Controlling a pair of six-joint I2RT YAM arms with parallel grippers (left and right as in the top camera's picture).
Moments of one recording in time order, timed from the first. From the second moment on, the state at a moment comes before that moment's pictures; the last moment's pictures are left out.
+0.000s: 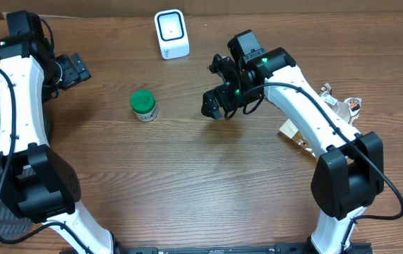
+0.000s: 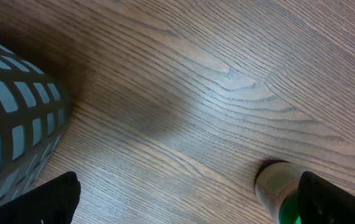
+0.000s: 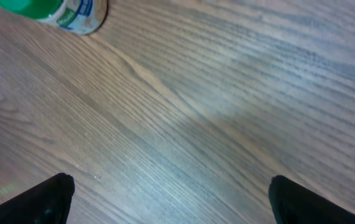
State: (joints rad) left arm 0.27 1.97 1.87 -1.18 0.00 -0.29; right arm 0.43 1.97 1.70 -1.01 -0.35 -0.06
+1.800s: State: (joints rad) left arm 0.27 1.97 1.87 -1.18 0.00 -0.29; right arm 0.74 2.30 1.87 -0.41 -0.28 -0.11
